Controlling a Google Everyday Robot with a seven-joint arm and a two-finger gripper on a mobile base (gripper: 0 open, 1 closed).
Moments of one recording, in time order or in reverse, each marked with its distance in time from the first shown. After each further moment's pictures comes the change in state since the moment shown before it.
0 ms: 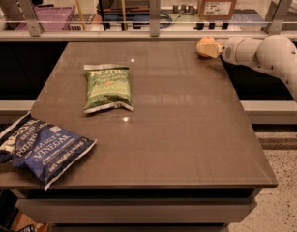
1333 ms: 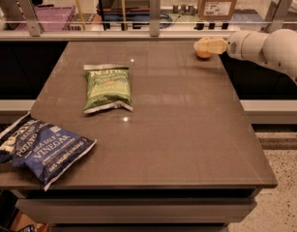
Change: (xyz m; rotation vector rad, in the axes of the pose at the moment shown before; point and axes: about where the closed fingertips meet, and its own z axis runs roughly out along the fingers) arm -0.021 0.001 -0.024 0.043 -0.009 -0.010
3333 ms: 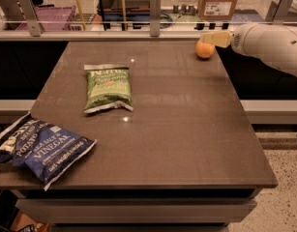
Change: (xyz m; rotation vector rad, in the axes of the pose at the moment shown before) arm -0.023 0.000 -0.057 0.263 0.037 0.080
